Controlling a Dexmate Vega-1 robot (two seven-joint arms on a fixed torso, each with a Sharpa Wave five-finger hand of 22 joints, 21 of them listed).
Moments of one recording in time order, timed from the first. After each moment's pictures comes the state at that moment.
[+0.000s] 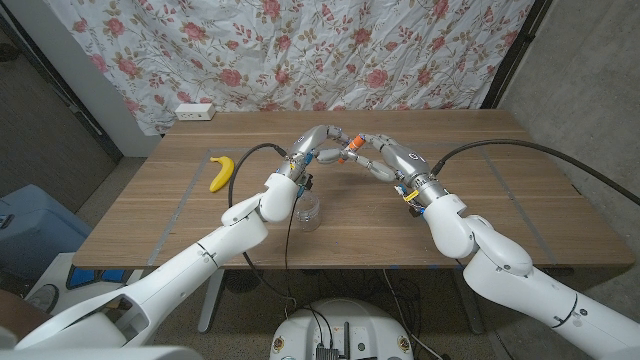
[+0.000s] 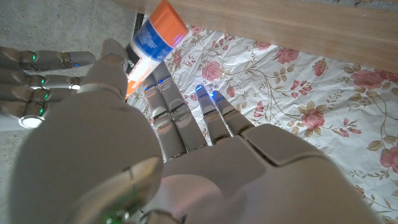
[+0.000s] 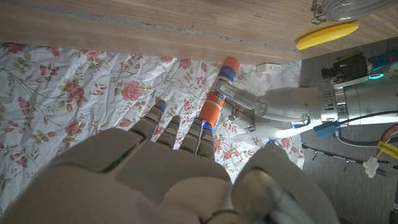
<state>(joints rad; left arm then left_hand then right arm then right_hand) 0.80 0.55 0.66 -1.74 0.37 -0.02 0.38 0.91 -0.02 0.33 -0.17 0.18 1.12 -0.14 0.18 0.18 1.16 -0.21 0.19 0.18 0.49 -0.05 0.18 0.16 0.27 -0.04 0.19 0.16 -1.13 -0.85 -0.58 -2.28 -0.57 -0.42 -0.14 0.32 0.13 -0.01 0.06 0.24 0.23 -0.11 0.20 0.17 0.25 -0.15 0.20 0.18 -0.01 -0.03 0.22 0.21 0.15 0.03 0.19 0.16</state>
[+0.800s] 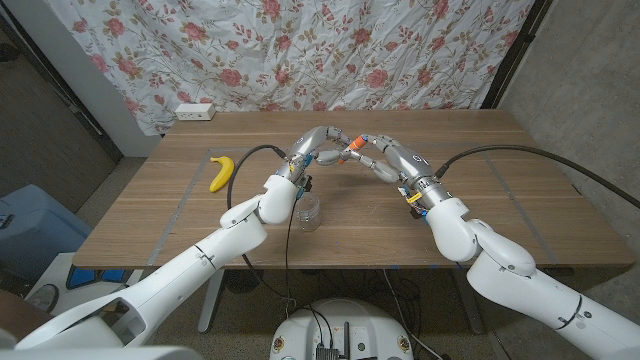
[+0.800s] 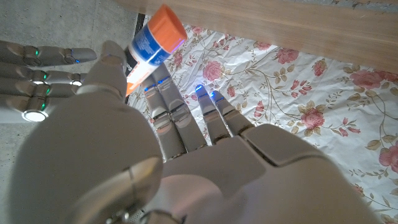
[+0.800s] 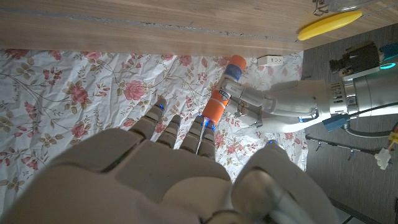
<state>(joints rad) 0.82 0.56 0.66 -1.76 0.37 -0.02 0.38 0.91 -0.02 0.33 -0.17 0.18 1.12 -0.14 0.18 0.18 1.16 -0.21 0.19 0.18 0.49 -0.05 0.18 0.16 0.27 -0.04 0.19 0.16 -1.17 -0.83 -0.52 -2.26 -0.51 -0.37 -0.25 0.32 0.13 -0.01 0.06 0.24 0.25 -0.13 0.20 0.18 0.26 -0.15 0.20 0.18 0.00 -0.03 0.22 0.21 0.16 0.04 0.19 0.16</state>
